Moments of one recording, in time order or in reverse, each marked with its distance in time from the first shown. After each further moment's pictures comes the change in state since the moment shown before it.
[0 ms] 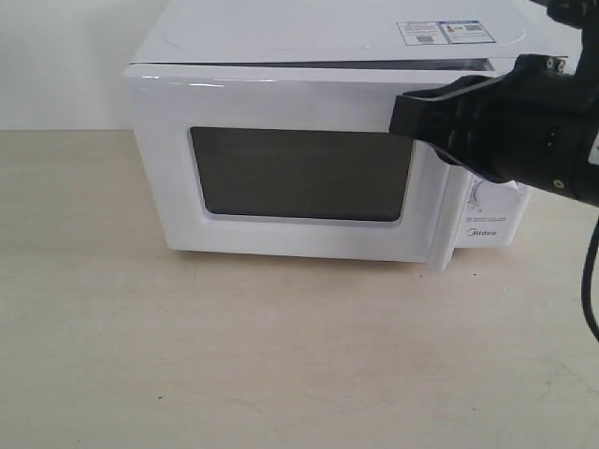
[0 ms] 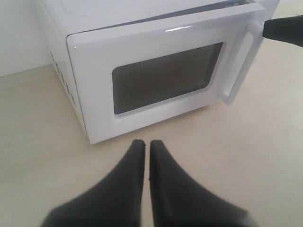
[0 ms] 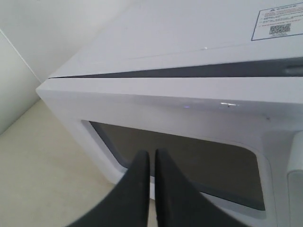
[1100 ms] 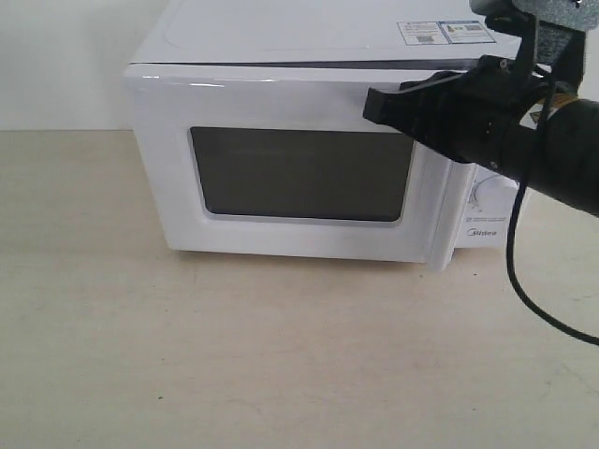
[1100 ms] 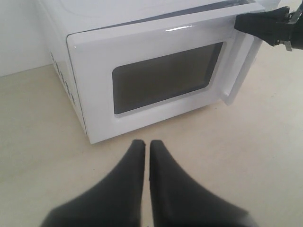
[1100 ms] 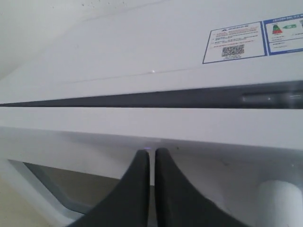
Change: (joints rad) left arm 0.000 0.000 0.000 0.000 0.000 0.000; right arm 0.000 0.228 -0.065 0.491 -0.186 -0.490
